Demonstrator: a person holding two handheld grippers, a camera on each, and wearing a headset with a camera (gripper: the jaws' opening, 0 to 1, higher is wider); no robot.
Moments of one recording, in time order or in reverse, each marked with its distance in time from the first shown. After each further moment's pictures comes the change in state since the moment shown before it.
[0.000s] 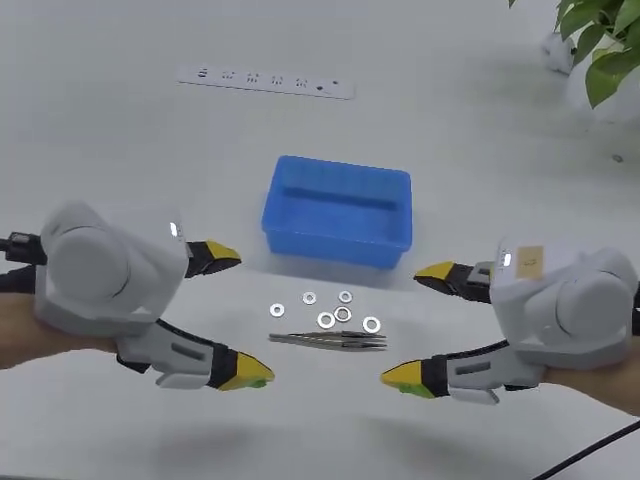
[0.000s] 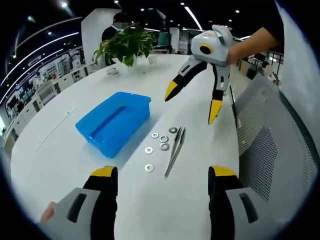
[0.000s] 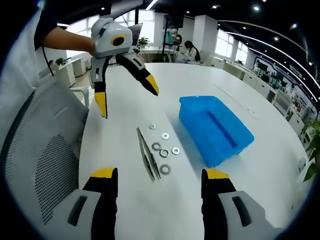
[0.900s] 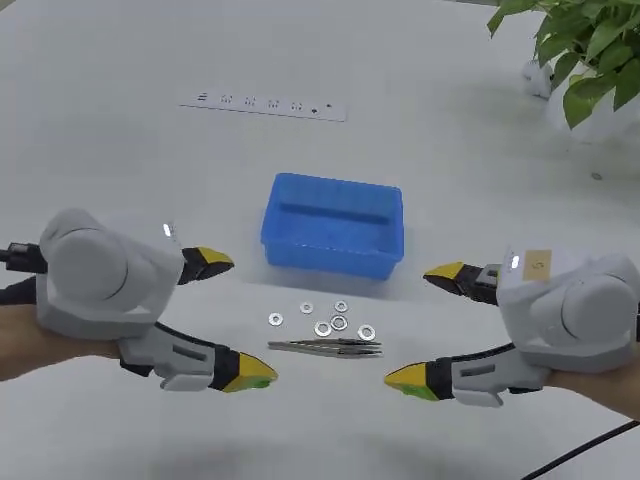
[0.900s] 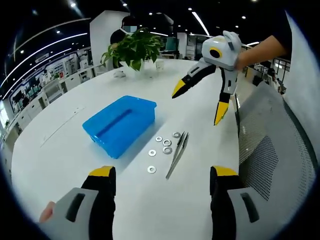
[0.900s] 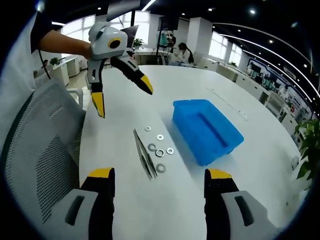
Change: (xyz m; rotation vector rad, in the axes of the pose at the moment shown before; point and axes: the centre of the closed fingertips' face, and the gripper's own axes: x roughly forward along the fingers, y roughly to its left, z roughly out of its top) left arm -0.009 0.003 0.004 -0.040 -0.034 0.050; right arm -0.014 -0.003 0.003 0.002 -0.004 -0.065
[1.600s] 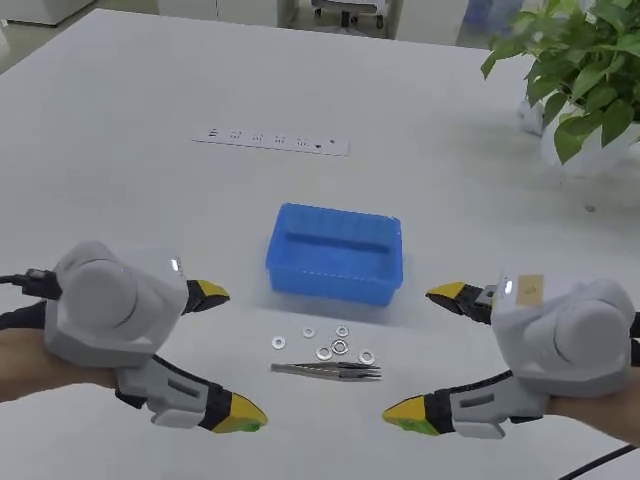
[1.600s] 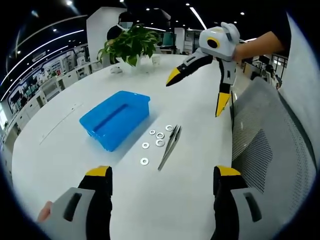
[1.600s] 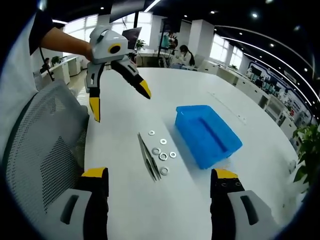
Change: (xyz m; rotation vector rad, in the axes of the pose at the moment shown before) left arm -0.009 -0.012 -0.011 0.003 0.038 -0.016; right arm -0.011 0.008 0.011 -0.021 -0.013 -0.012
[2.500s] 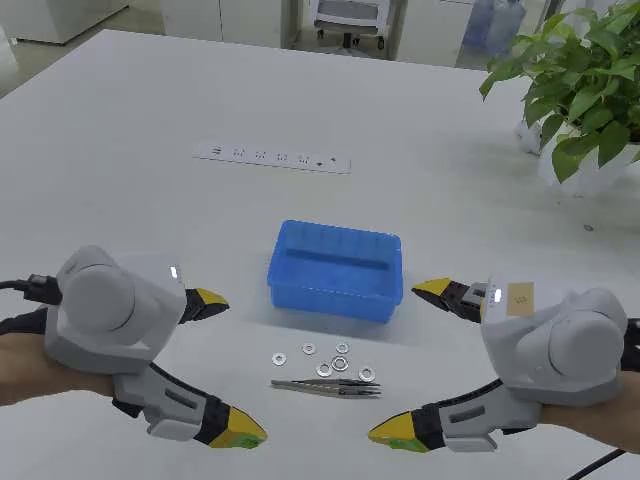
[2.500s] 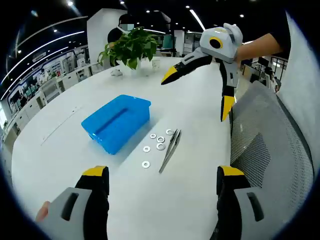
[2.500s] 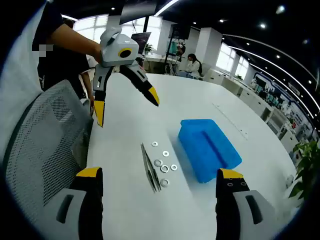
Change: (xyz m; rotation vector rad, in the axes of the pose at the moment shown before) left arm -0.008 -0.002 0.011 0.013 -0.015 0.011; right arm -0.005 0.005 0.012 -0.046 -0.030 0.005
